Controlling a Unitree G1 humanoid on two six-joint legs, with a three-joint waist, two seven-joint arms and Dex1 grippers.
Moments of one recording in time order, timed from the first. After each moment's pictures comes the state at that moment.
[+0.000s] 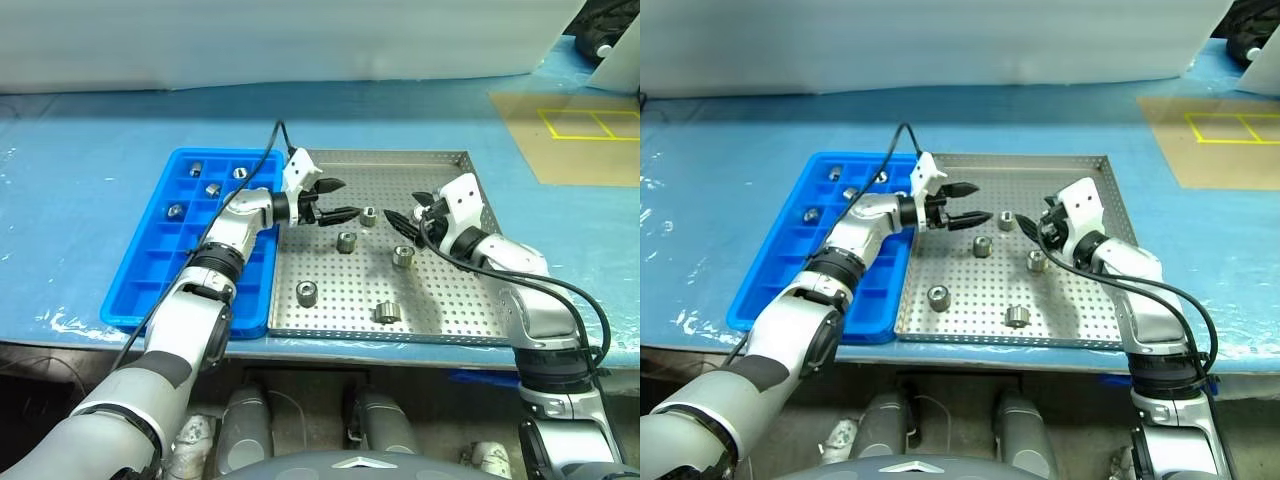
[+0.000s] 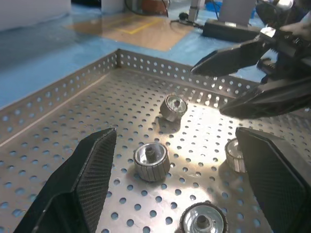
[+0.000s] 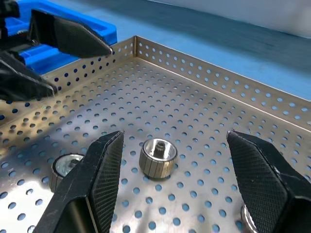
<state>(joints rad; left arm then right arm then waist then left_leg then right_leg) -1.03 0.13 -0.08 1.02 -0.16 -0.05 -1.09 -0.32 -0.46 -0.07 -0.23 0.23 0.56 0.52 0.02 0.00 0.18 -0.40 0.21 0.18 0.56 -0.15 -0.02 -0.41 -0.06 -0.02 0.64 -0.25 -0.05</state>
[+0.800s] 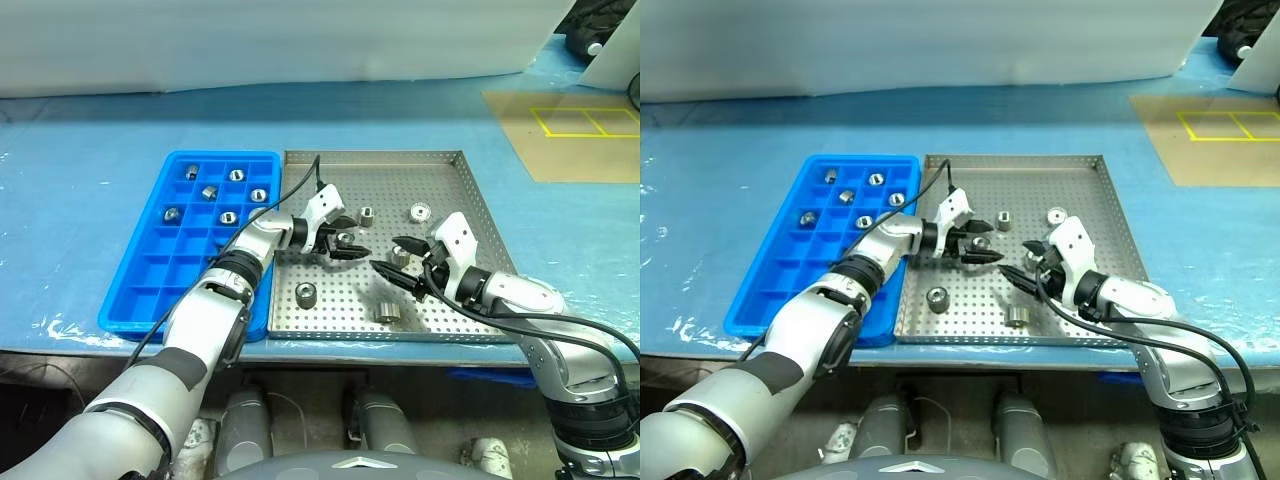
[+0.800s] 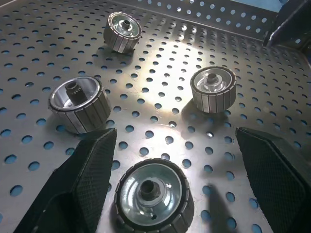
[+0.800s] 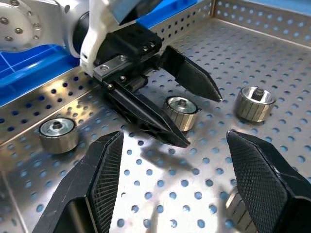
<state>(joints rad) -1.04 0.05 -0.12 1.18 0.00 -0.09 -1.11 -0.14 -0.56 -0.04 -0.51 0.42 0.76 0.64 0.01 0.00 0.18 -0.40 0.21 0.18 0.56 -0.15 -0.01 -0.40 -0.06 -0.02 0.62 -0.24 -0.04</state>
